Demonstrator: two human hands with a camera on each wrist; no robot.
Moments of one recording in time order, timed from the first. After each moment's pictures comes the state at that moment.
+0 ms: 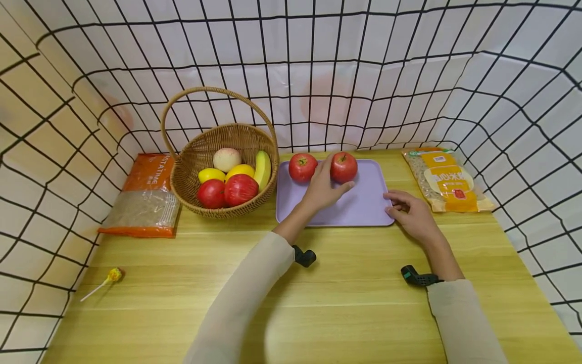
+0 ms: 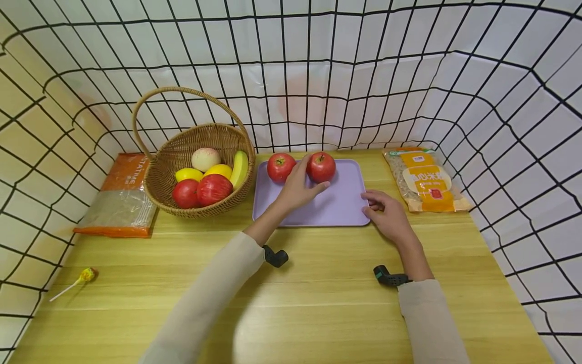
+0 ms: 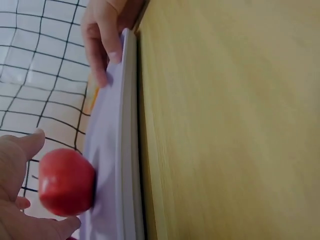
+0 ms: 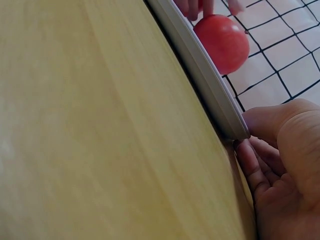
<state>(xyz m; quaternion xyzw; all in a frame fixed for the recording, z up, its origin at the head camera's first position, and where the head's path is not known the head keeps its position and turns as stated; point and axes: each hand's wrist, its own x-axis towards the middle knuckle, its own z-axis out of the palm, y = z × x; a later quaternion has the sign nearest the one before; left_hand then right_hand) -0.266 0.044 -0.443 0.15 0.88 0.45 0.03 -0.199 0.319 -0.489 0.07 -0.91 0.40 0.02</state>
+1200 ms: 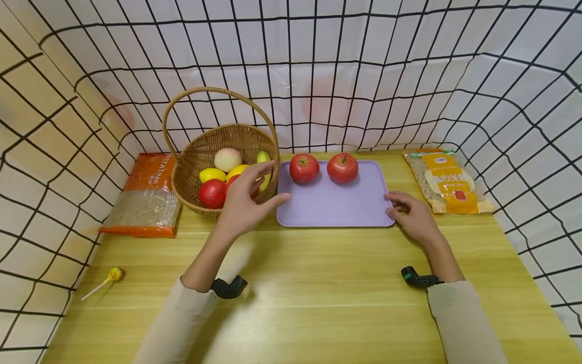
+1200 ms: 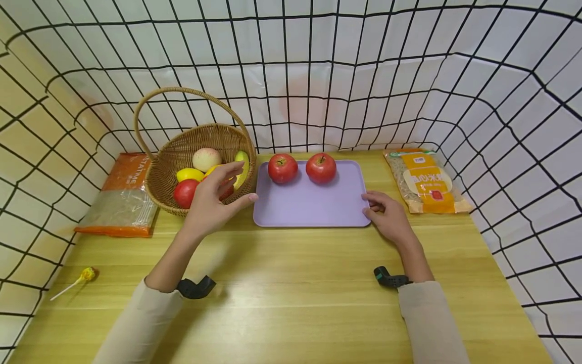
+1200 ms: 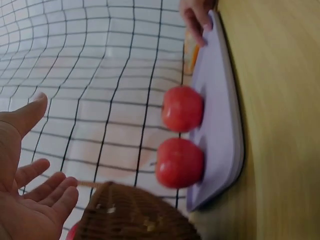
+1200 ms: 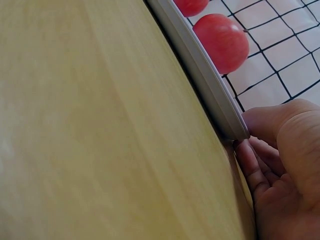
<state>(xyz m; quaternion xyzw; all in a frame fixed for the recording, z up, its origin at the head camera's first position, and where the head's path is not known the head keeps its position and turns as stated) -0.179 -0.117 -0.372 0.20 0.84 0.49 -0.11 -0.196 0.318 -0.485 0.06 -0.91 0.40 0.01</state>
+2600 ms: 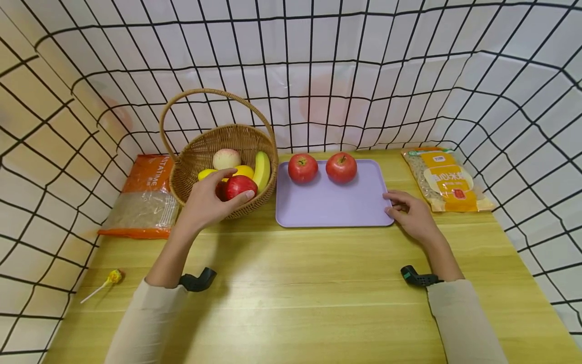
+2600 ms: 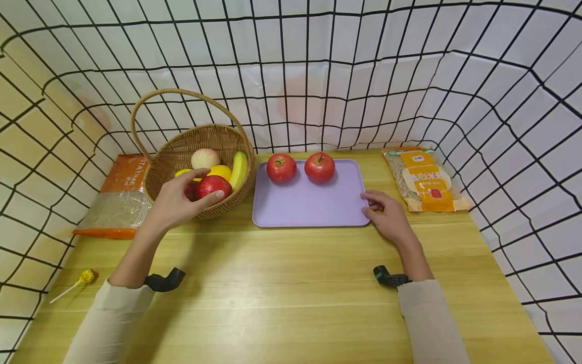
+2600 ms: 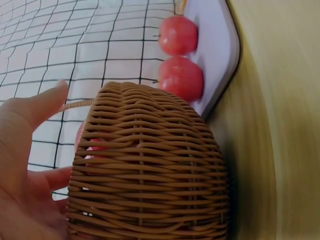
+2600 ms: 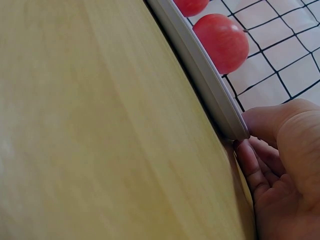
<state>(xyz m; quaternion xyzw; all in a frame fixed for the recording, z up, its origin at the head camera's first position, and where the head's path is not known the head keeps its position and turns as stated) -0.188 -0.188 -0.365 0.09 0.94 0.34 -0.02 -0.198 0.318 -0.487 0.06 -0.91 0.40 0.01</state>
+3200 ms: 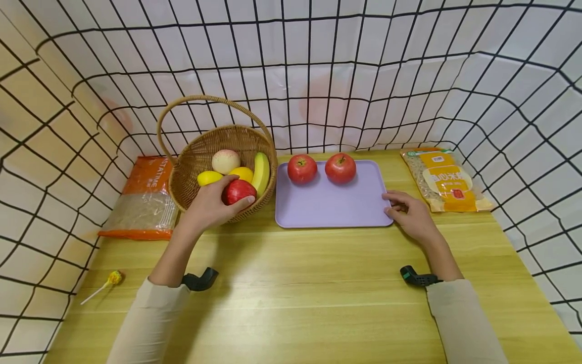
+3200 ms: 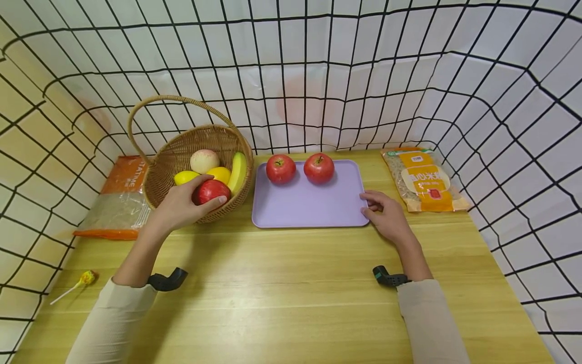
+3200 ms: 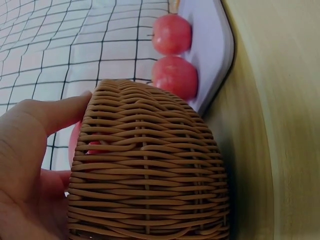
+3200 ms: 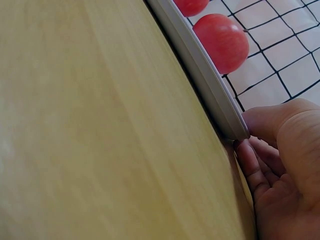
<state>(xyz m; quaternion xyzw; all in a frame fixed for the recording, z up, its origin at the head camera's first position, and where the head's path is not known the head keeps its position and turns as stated) -0.192 -0.185 -0.368 0.11 0.95 0.28 0.03 -0.198 0.318 -0.488 0.06 -0.91 0.40 0.02</state>
